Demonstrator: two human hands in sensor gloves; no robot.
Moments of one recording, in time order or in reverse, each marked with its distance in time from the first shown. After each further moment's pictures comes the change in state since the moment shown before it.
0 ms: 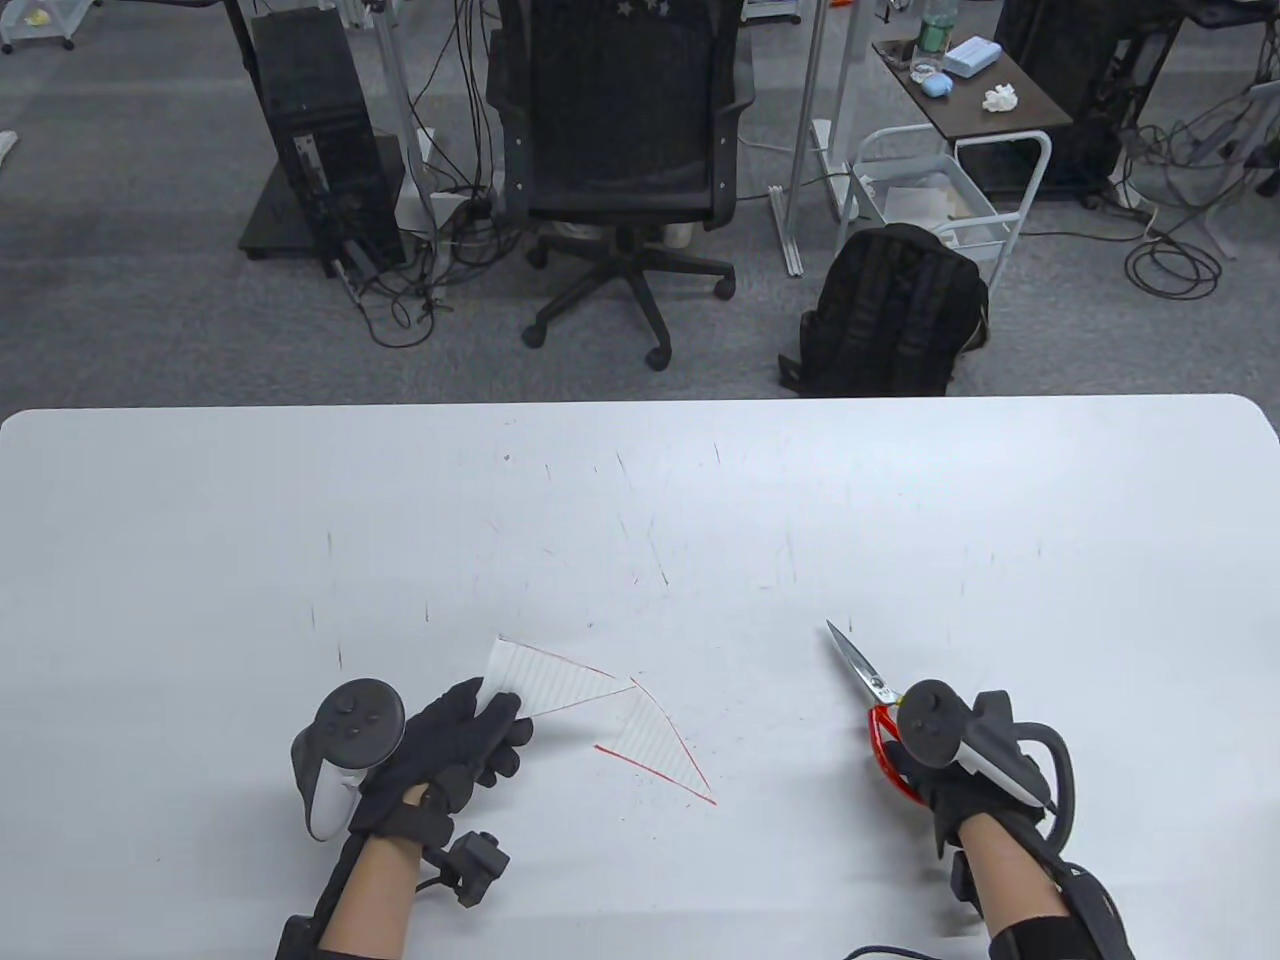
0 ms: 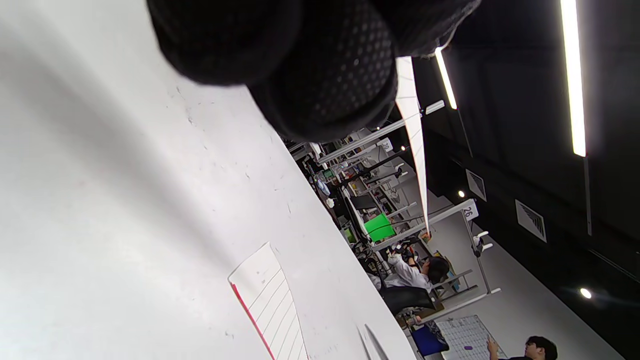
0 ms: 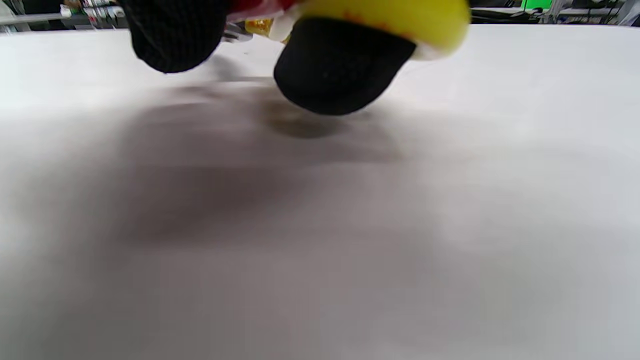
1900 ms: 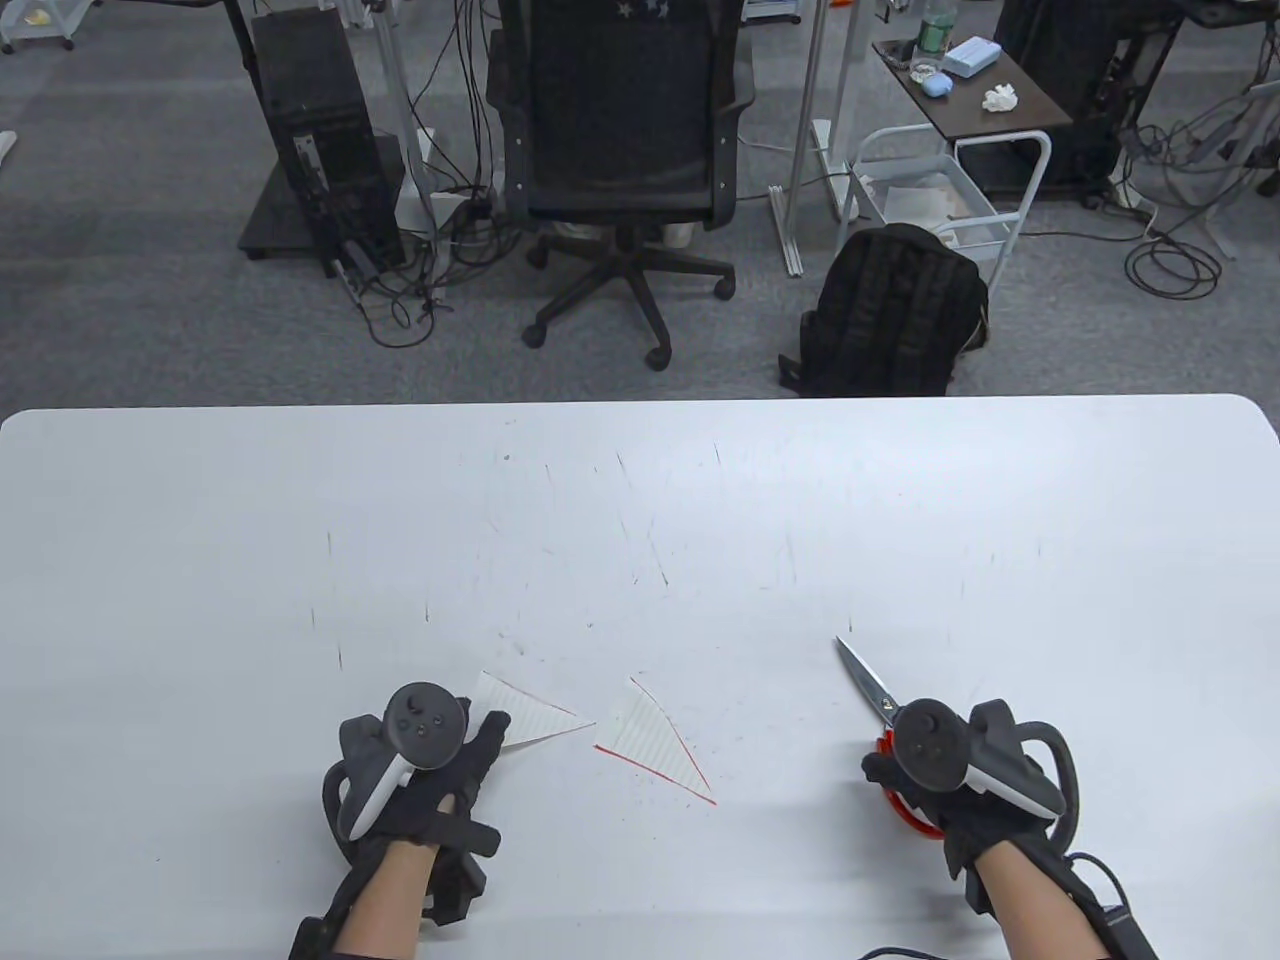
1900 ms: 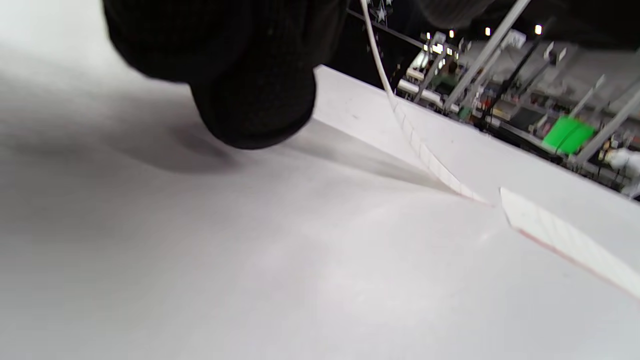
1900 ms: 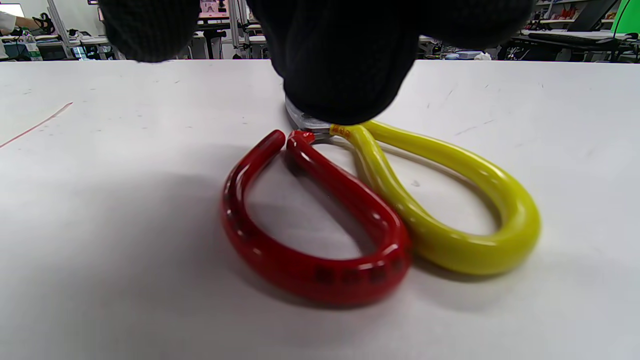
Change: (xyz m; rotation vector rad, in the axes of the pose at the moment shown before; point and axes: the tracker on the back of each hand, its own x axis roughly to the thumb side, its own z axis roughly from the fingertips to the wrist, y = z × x) left_hand 0.000 -0.012 0.003 -0.041 0.326 -0.662; right_hand 0.016 -0.020 0.023 -0.060 -0.200 -0.023
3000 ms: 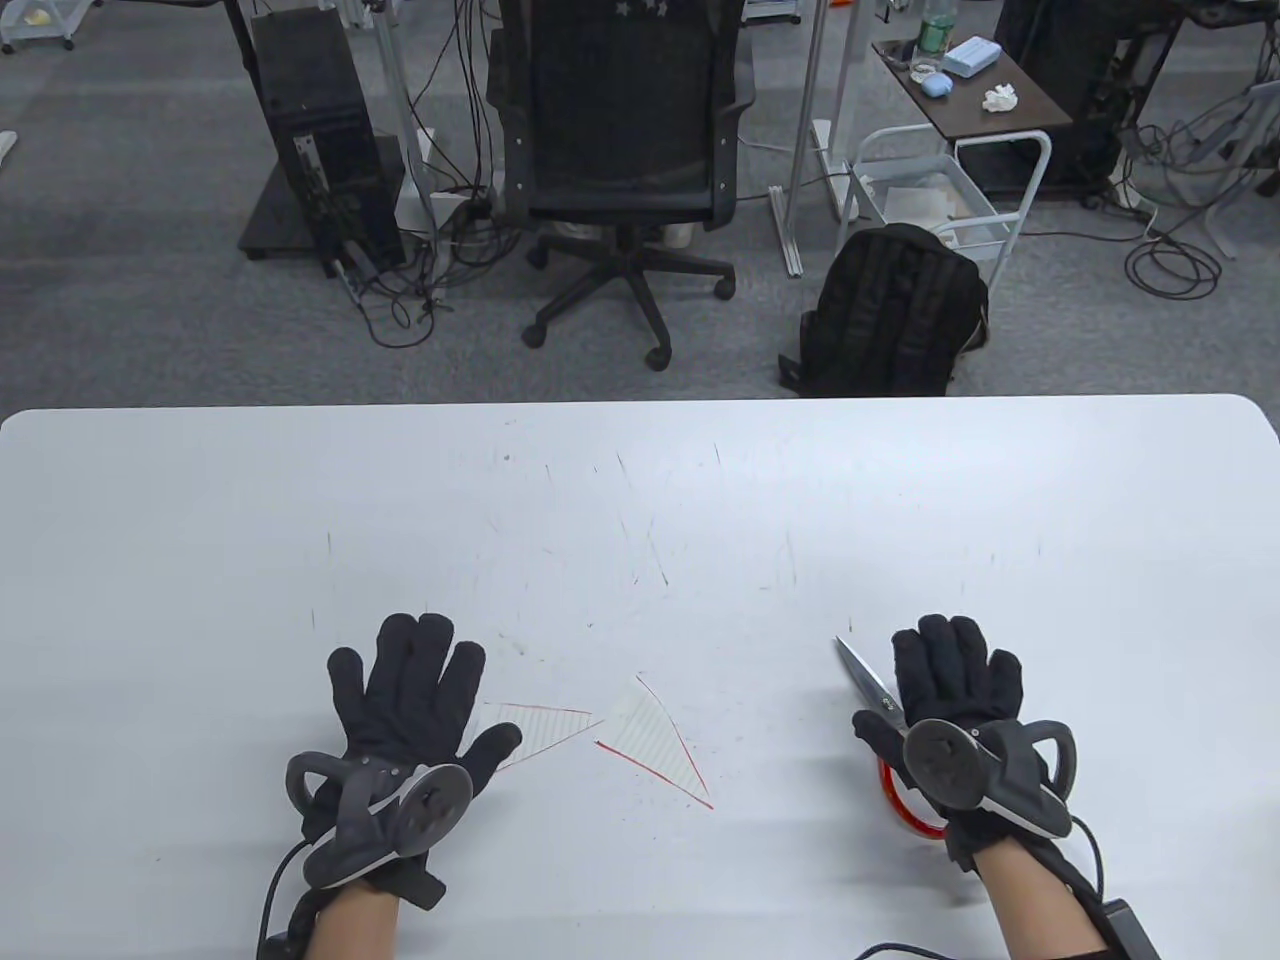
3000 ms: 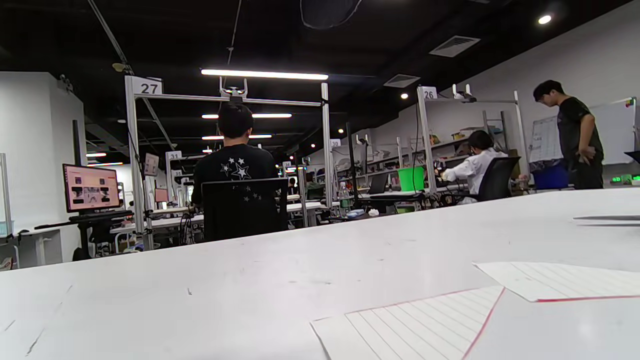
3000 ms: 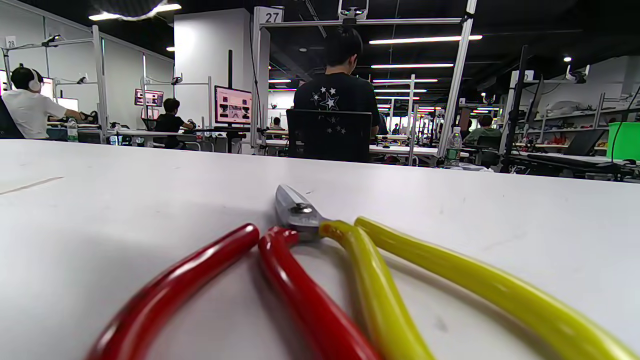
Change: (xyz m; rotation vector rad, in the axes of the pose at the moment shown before) left_hand 0.017 0.035 0.050 0.528 -0.450 -0.430; right_hand -0.006 -0.002 0.001 -0.356 -0.079 0.045
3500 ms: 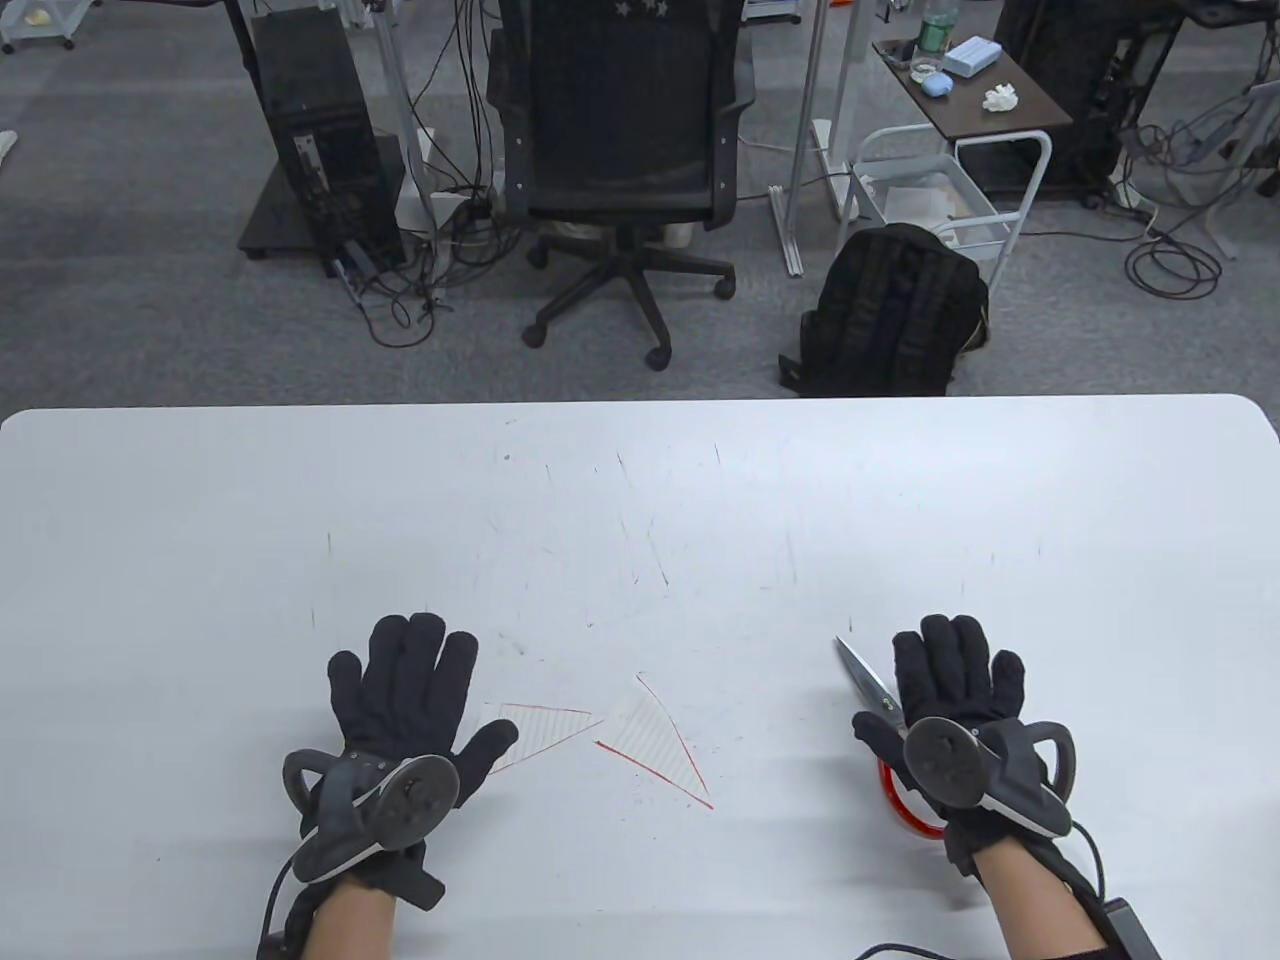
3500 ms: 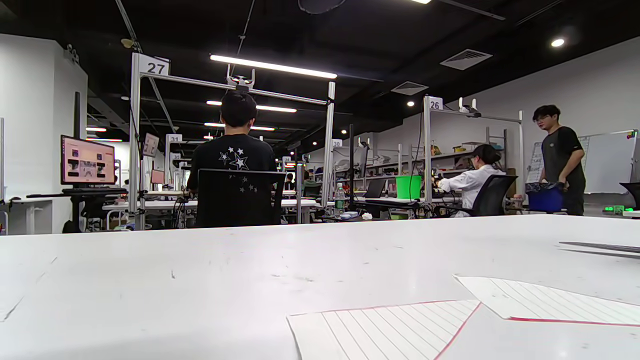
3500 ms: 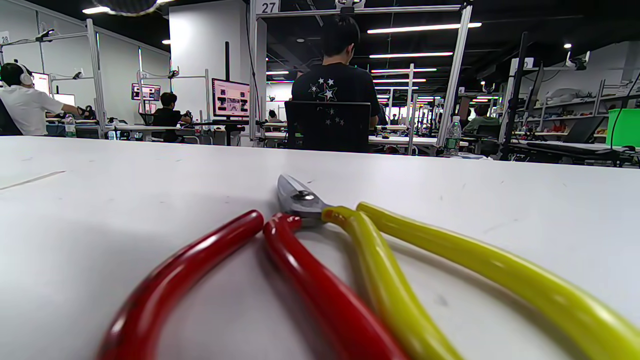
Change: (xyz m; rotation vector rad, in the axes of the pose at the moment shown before) left_hand -0.008 0.000 0.001 -0.012 0.023 0.110; right_hand 0.000 0.004 0.001 0.030 0.014 -0.012
